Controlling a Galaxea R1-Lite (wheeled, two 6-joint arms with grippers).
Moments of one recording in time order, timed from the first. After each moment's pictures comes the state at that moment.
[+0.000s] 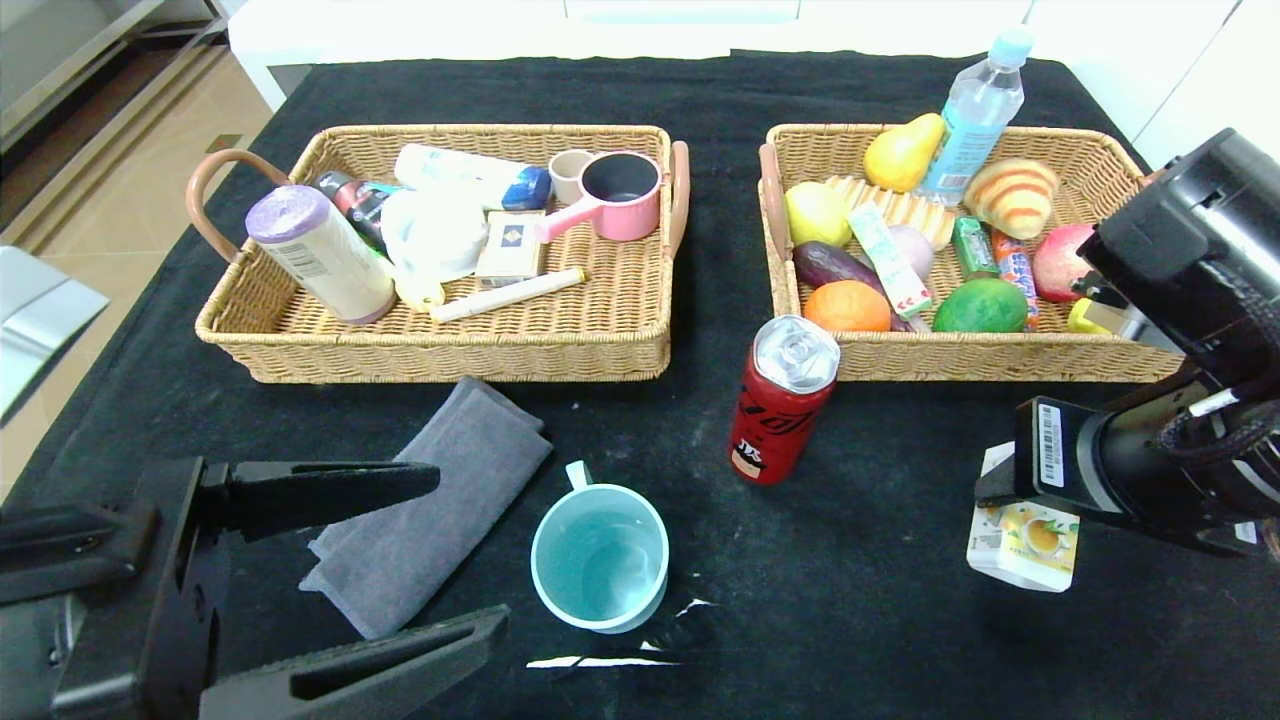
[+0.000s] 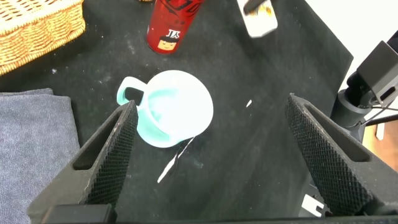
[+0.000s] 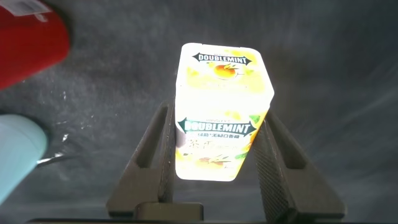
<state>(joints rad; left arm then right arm) -0.62 1.06 -0.73 -0.12 -0.34 -0.01 0.64 1.60 -1.52 0.93 -0.29 0.85</state>
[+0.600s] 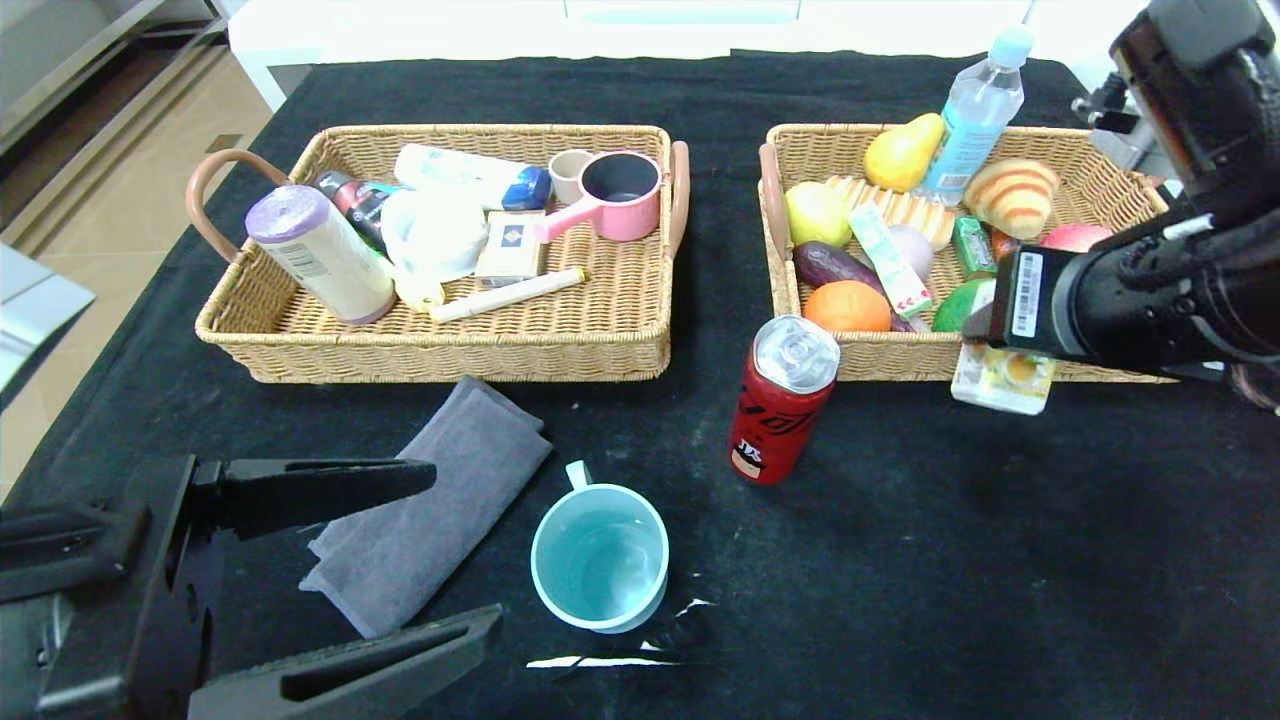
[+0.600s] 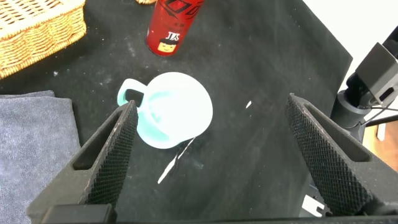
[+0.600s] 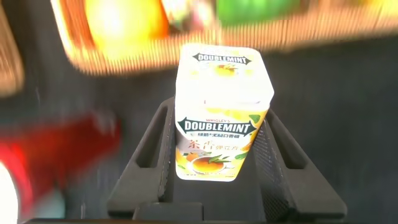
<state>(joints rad) -0.62 1.05 -0.73 -0.12 -0.34 -0.01 0.63 1.66 -1.71 0.74 -0.54 0.59</state>
